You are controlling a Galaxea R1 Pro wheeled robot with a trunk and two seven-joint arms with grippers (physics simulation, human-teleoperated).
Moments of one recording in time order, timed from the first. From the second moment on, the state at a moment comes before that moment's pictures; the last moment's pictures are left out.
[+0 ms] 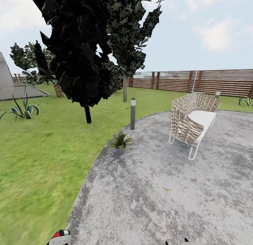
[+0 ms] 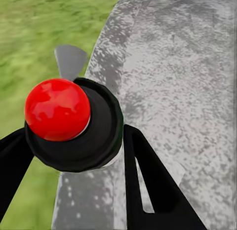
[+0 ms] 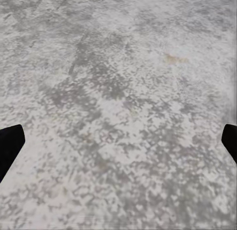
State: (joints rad) left arm -0.20 0.06 0.34 -0.36 -0.13 -0.55 -0.13; right arm -0.23 -0.04 0.05 -0.21 0.02 -0.66 0.02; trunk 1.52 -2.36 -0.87
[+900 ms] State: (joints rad) left arm -0.20 0.06 0.34 -0.36 -0.13 -0.55 -0.13; right arm -0.23 -0.04 0.05 -0.21 0.02 -0.66 0.02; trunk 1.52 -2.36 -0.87
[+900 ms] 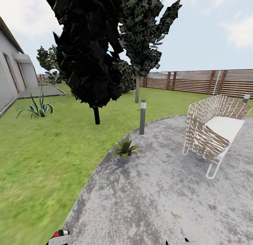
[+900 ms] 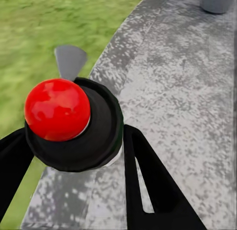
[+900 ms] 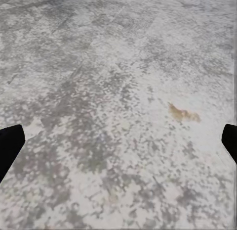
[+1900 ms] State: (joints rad) left arm -0.20 0.06 0.34 -0.36 -0.13 -0.55 -0.12; right arm -0.23 -0.04 0.05 -0.21 0.02 -0.66 0.02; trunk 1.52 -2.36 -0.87
